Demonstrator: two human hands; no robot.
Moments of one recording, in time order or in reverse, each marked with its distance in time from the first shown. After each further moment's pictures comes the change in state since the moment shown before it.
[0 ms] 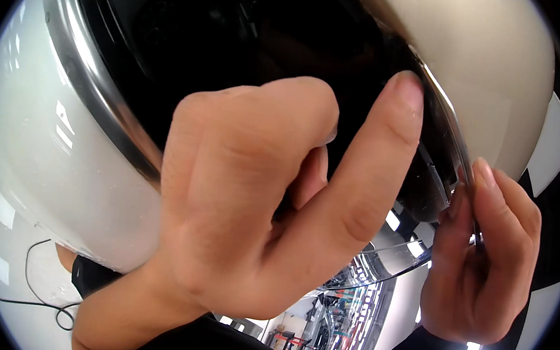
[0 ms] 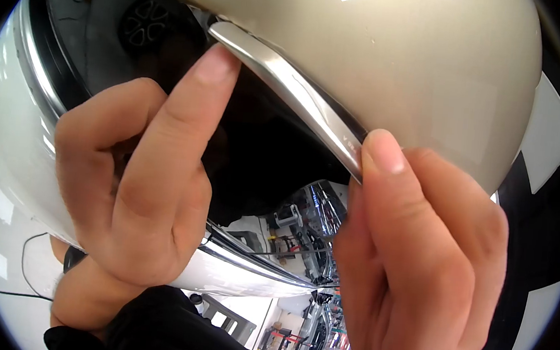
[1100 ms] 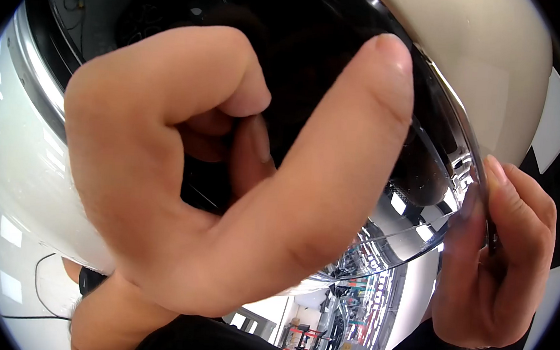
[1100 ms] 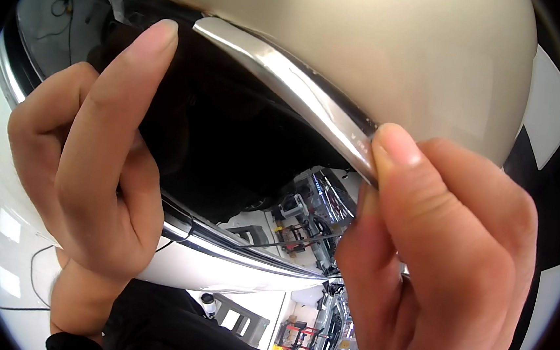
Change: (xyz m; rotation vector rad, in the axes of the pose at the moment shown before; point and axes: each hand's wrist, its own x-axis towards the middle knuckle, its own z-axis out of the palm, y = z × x) left_hand 0.026 -0.006 -0.022 0.002 -0.281 0.025; right_hand -0.010 0.015 -0.010 -0.042 -0.085 0.013
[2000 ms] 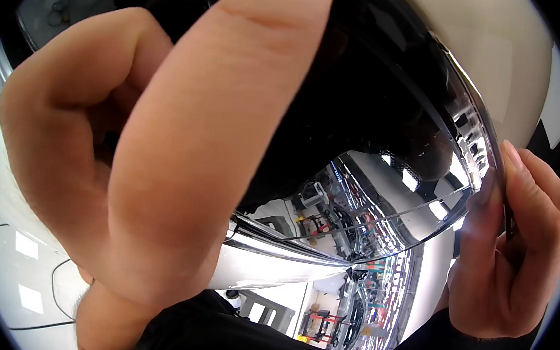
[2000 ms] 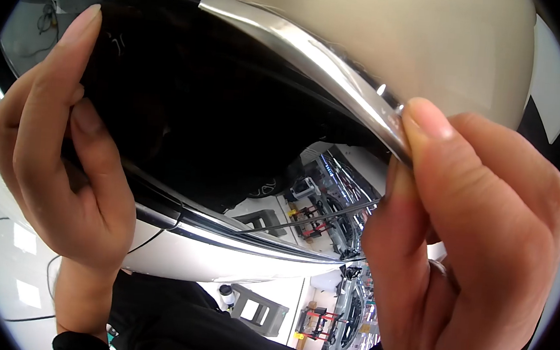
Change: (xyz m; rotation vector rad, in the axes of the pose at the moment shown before) left_hand -0.014 0.011 0.007 0.078 0.030 0.066; right_hand -0.046 0.021 -0.004 0.069 0.025 0.008
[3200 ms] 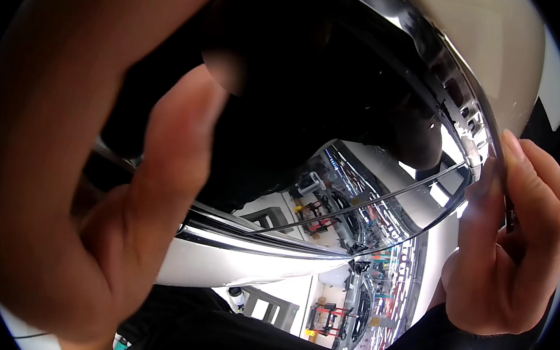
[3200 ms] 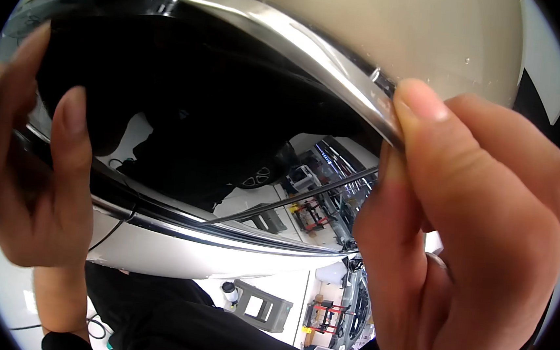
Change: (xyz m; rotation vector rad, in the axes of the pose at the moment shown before) left_hand 0.016 0.042 -0.011 -0.163 -0.077 -0.141; right_hand -0.049 0.023 -0.009 0.015 0.076 0.060
